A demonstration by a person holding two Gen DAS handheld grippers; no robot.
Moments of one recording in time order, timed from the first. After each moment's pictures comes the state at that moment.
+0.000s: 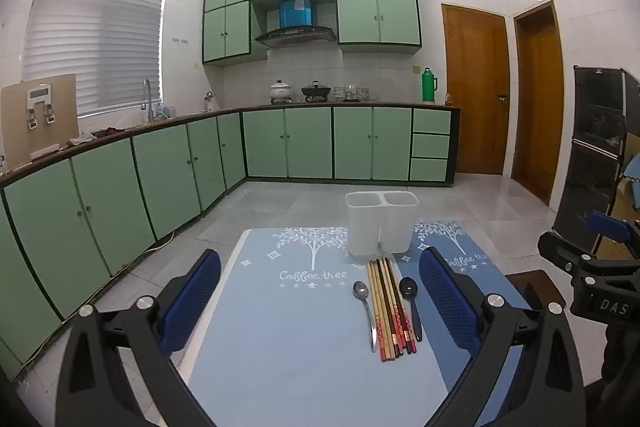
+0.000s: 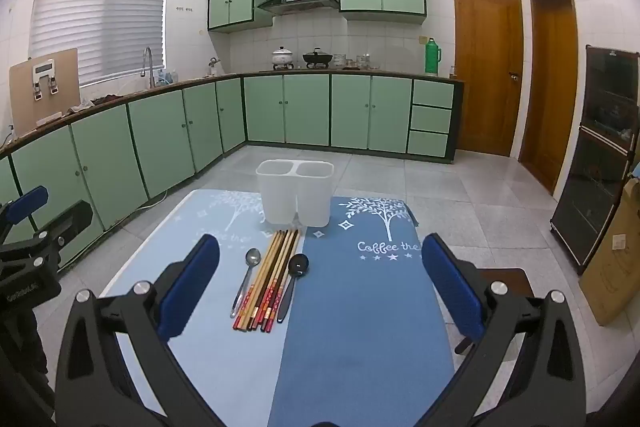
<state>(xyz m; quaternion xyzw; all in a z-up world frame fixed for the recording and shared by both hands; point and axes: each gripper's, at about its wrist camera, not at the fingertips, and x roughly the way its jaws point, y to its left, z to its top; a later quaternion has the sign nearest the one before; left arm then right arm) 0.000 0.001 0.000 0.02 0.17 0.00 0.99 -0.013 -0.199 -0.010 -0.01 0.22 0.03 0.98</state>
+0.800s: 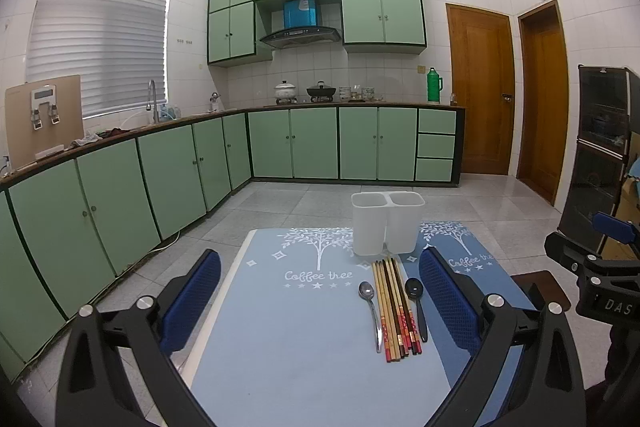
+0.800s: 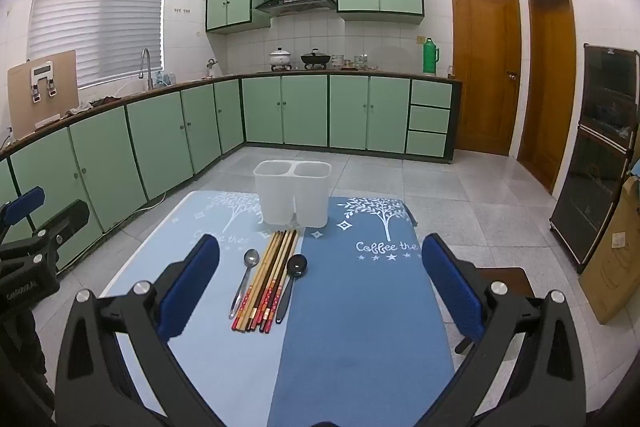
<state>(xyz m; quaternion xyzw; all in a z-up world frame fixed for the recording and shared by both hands) -0.003 0.003 -0.004 0.02 0.17 0.00 0.99 -0.013 -0.202 -0.016 0.00 0.21 0.03 0.98</state>
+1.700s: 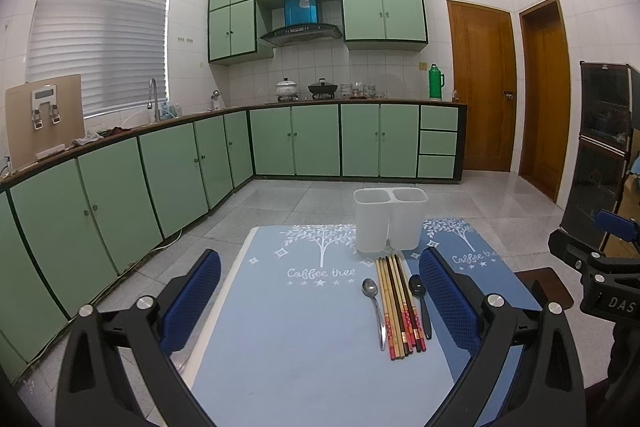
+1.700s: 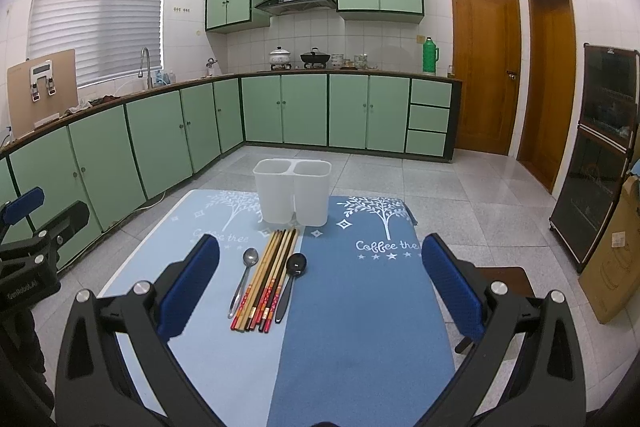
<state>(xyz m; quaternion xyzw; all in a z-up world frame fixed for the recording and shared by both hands) -0.001 0.005 -0.005 0.02 0.17 0.01 0.98 -0.013 -0.201 -0.017 0.00 0.22 0.03 0.98</state>
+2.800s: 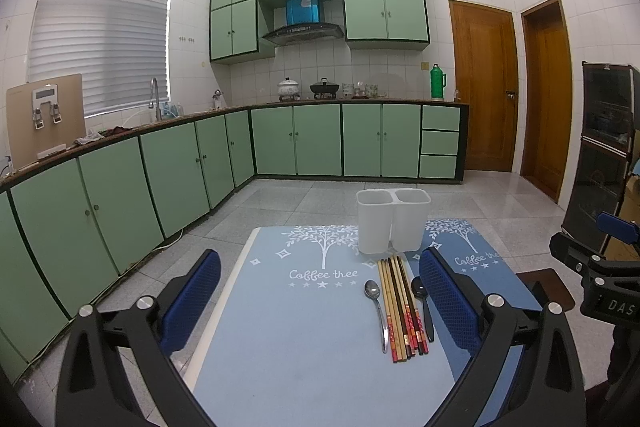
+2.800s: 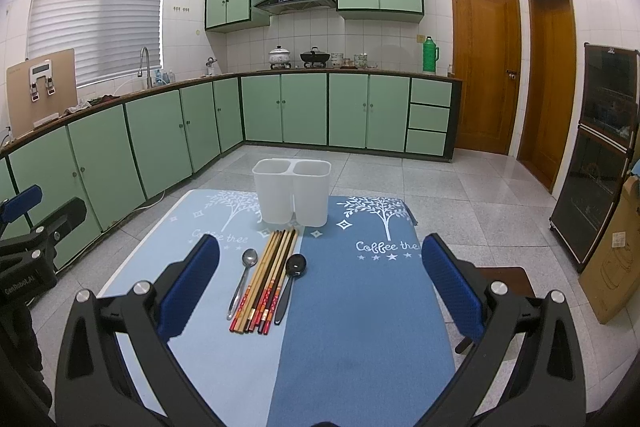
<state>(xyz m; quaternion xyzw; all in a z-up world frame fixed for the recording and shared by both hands) 0.002 0.006 -0.005 0.02 0.18 0.01 0.98 -0.013 -0.201 -0.017 0.00 0.22 0.03 0.98</state>
